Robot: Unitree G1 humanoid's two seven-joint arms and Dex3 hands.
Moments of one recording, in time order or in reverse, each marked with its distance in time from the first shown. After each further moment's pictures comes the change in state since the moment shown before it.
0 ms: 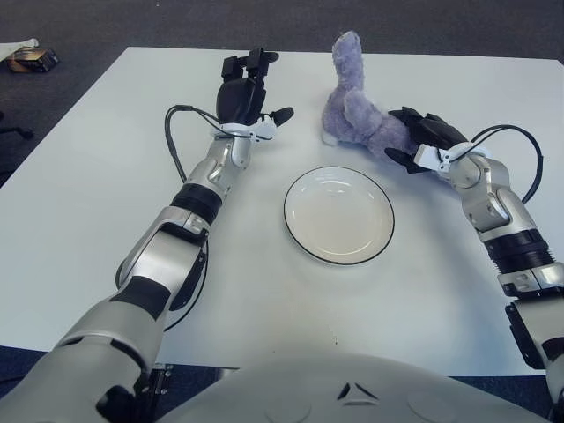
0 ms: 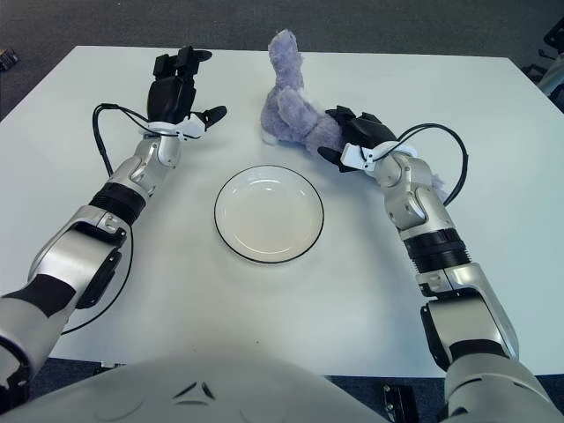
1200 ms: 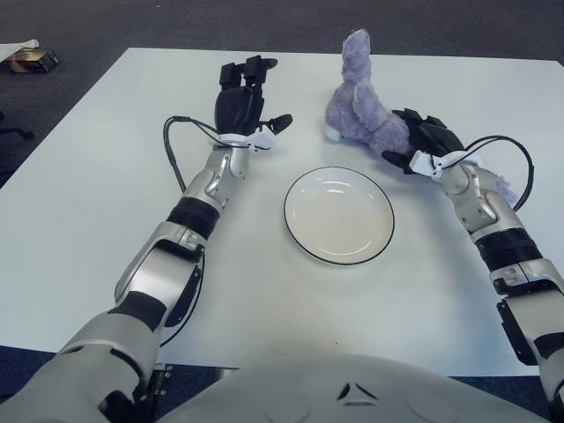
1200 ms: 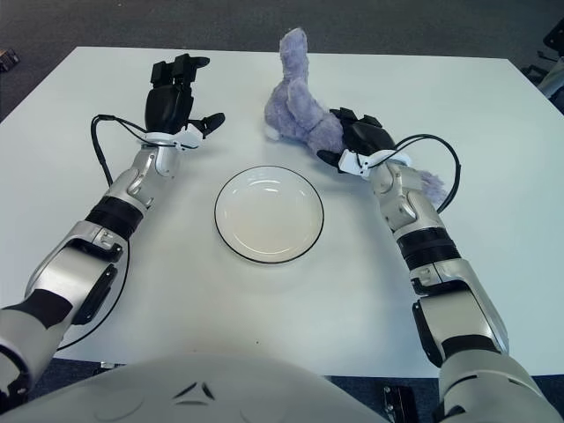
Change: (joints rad) left arm 0.113 0.012 0.007 -0.159 0.001 0.046 -0.010; right arm -0.029 0.045 0.054 0.208 -0.044 -0.112 -0.253
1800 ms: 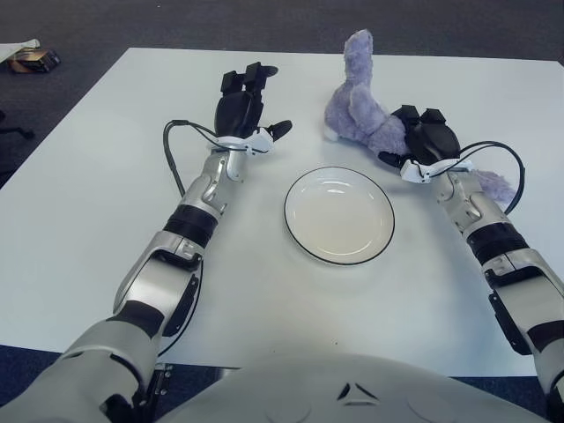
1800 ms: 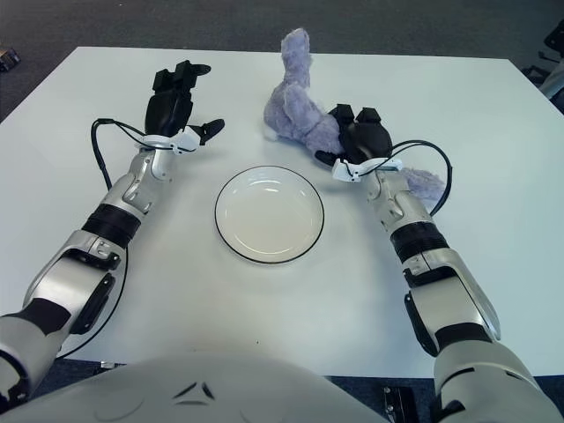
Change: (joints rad) left arm 0.058 0.004 0.032 -0.095 -0.053 0.029 -0.153; right arm -0.041 0.017 0.061 0.203 -0.086 -0.179 -0.382
